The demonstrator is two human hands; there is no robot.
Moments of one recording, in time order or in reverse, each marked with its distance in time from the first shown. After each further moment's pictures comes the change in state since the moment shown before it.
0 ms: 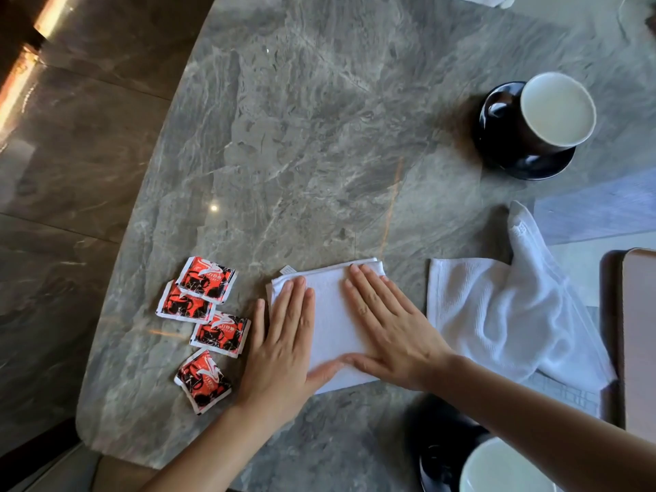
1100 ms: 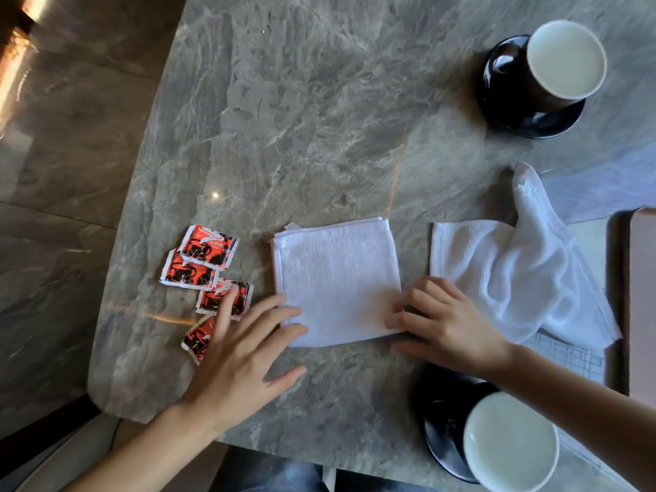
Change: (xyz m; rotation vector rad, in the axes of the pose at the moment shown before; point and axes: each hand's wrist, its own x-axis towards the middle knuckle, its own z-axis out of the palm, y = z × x) left_hand -0.046 -0.043 -0.021 -0.216 0.205 0.307; right_hand -0.055 0.022 0.001 0.120 0.254 -0.171
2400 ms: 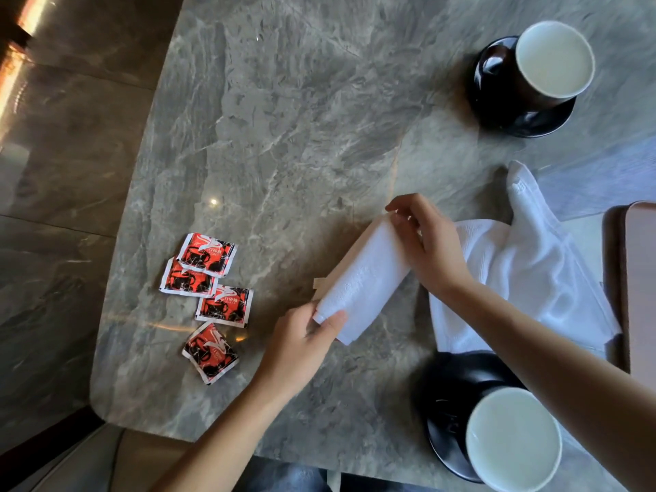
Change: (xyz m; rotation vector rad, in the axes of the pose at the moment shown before) left_hand 0.052 0.044 0.016 -1.056 -0.066 -0.678; right_hand 0.079 0.026 -0.010 0.520 0.361 0.650
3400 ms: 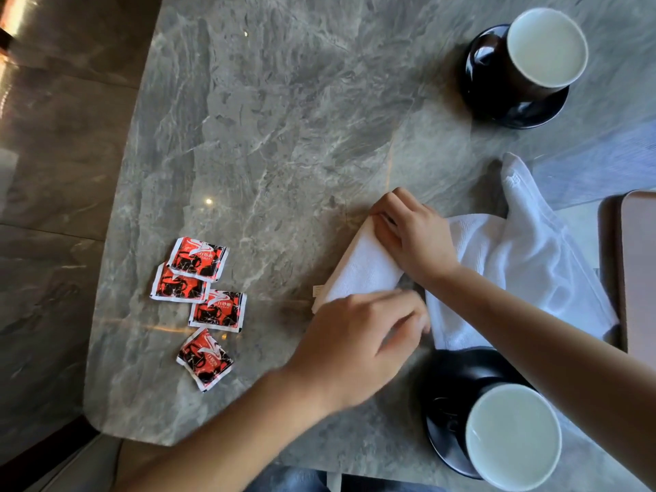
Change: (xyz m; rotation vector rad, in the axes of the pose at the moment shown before) left_hand -0.005 0.076 0.022 0.437 -0.271 0.534; right_hand 0.012 0.007 0.011 -0.368 0.011 -0.187
